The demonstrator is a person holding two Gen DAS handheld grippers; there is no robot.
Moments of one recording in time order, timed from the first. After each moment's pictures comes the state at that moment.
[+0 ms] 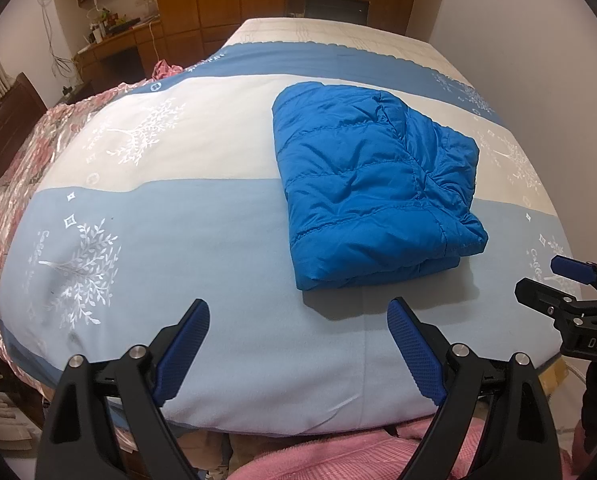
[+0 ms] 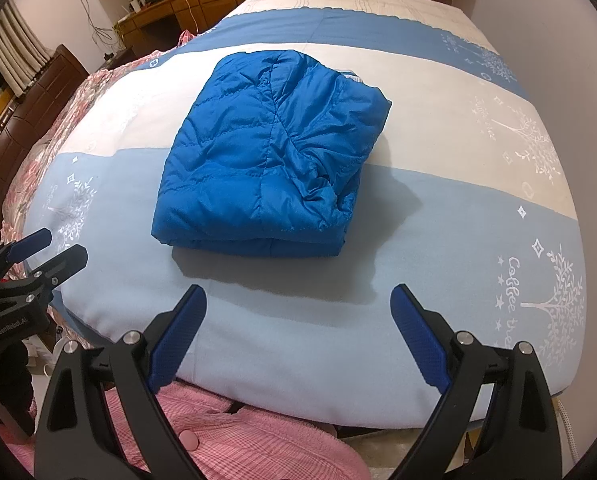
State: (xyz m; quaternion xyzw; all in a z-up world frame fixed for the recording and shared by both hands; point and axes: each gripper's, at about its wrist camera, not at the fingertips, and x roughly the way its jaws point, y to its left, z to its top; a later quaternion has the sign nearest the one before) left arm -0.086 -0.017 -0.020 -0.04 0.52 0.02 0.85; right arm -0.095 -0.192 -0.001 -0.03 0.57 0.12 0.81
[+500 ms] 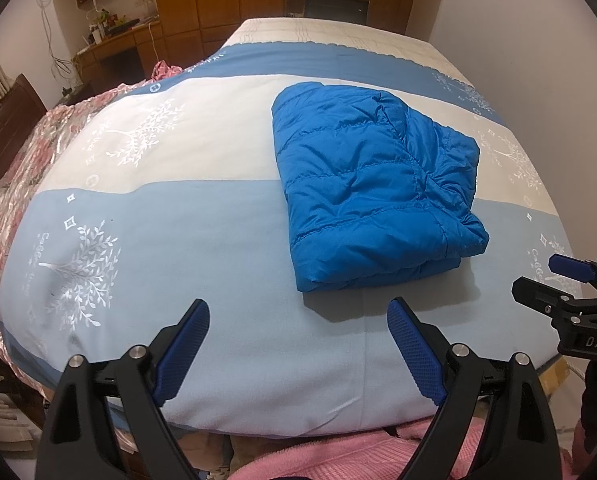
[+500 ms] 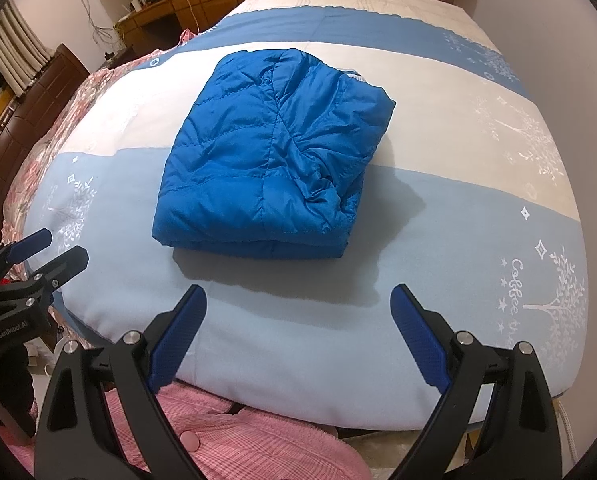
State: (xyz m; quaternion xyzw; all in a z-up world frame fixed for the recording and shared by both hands) left arm -0.083 -0.016 -0.021 -0.04 0.52 0.02 0.85; right arm -0.091 -0.190 -0.003 -0.03 0.57 0.12 0.81
